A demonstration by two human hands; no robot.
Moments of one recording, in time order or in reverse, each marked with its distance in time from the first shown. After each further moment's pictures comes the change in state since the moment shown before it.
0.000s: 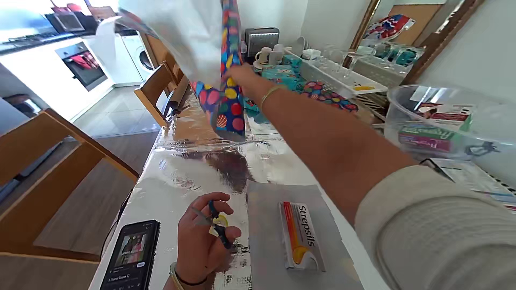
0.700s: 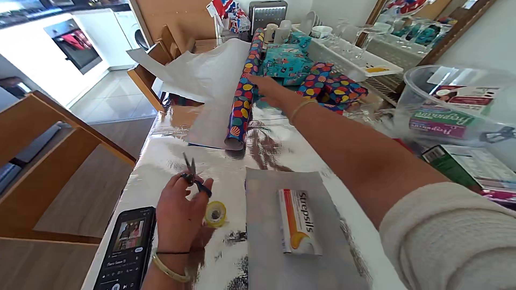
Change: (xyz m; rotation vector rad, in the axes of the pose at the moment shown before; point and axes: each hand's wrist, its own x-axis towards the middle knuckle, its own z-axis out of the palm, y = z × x) left_hand 0.011 -0.004 -0.019 0.430 -0.084 -0.574; right_hand -0.019 0.090 -0.056 -0.064 -0.085 0.180
